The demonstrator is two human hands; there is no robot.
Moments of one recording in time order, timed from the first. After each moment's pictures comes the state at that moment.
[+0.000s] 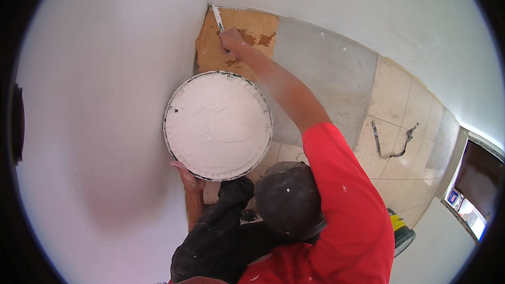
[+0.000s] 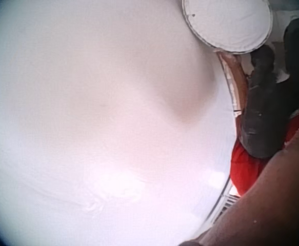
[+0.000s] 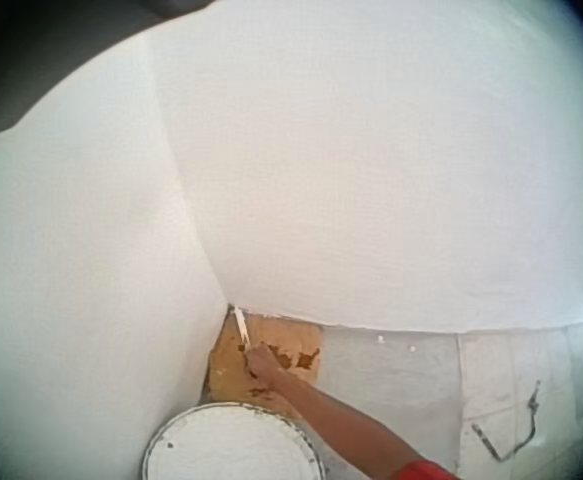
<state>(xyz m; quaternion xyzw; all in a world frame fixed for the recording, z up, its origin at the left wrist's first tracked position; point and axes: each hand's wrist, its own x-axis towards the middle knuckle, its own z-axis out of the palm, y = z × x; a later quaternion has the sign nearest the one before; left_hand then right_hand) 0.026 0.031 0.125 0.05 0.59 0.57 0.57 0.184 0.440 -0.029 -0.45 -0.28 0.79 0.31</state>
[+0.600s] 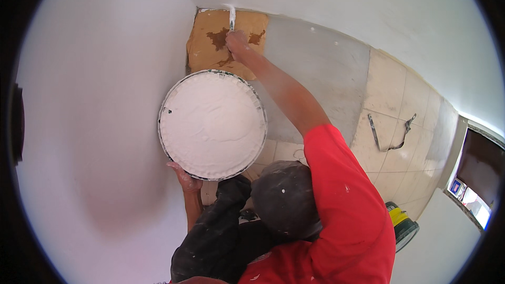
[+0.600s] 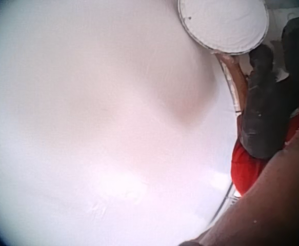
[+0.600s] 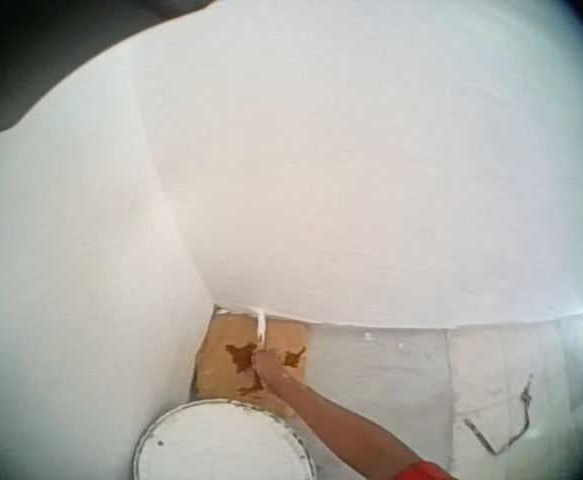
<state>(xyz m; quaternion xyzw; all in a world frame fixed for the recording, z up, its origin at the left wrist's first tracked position) 0.027 0.043 0.113 0.14 0.58 0.53 0.60 0.246 0.434 -0.050 -0.53 -0.29 0.68 0.42</state>
